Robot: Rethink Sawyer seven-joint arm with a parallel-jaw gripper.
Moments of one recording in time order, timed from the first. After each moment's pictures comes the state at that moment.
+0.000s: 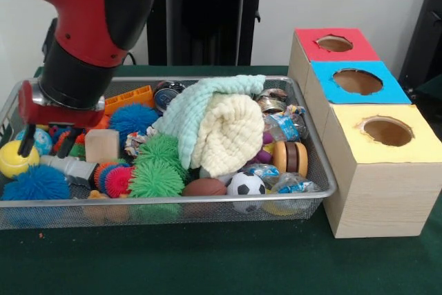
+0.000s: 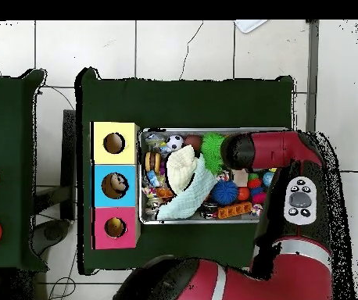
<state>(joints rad) -0.34 -0.36 -0.14 1.14 -0.53 0.65 1.27</state>
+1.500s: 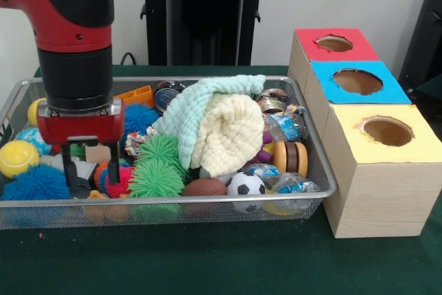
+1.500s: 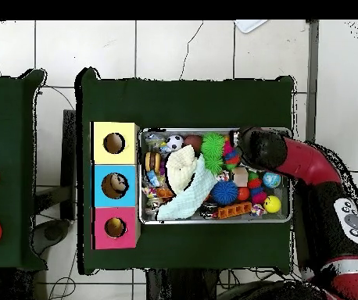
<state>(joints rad) -0.63 -0.44 0.23 1.36 -0.24 0.49 1.27</state>
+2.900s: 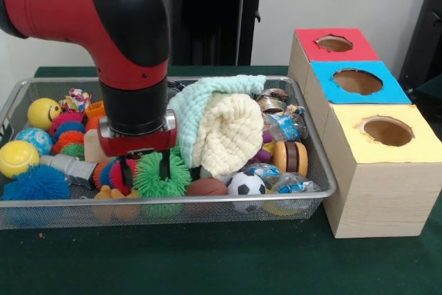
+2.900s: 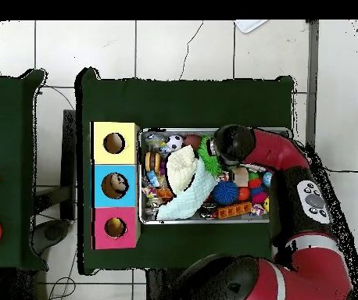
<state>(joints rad) -0.48 -0.36 0.13 1.26 -0.21 0.70 1.27</state>
